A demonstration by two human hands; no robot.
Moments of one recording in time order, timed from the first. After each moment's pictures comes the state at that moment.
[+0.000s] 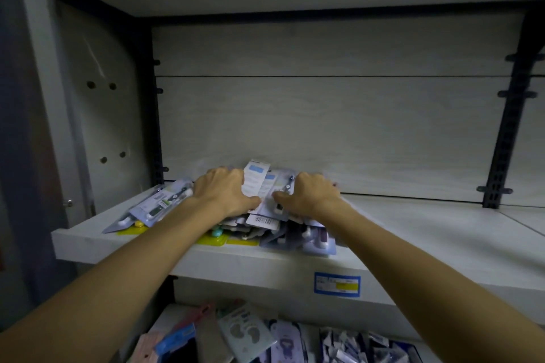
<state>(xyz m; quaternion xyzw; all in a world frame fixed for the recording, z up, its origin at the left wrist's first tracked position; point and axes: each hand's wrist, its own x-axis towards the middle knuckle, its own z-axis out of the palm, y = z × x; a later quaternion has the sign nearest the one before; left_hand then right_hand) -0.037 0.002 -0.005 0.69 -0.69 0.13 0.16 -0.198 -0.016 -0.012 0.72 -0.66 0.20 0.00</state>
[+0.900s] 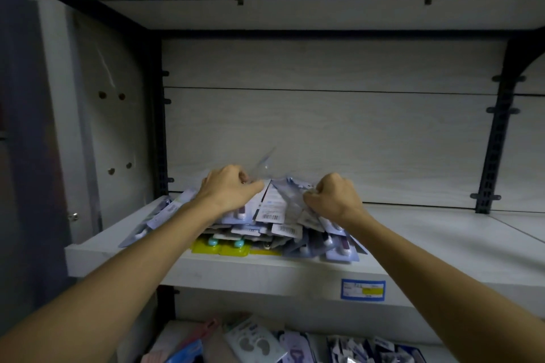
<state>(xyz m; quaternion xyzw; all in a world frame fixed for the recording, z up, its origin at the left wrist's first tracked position) 0.005 0.009 0.013 0.64 -0.69 -0.05 0.35 -0.194 -0.017 -0.010 0.65 -0.67 0.36 -0.04</state>
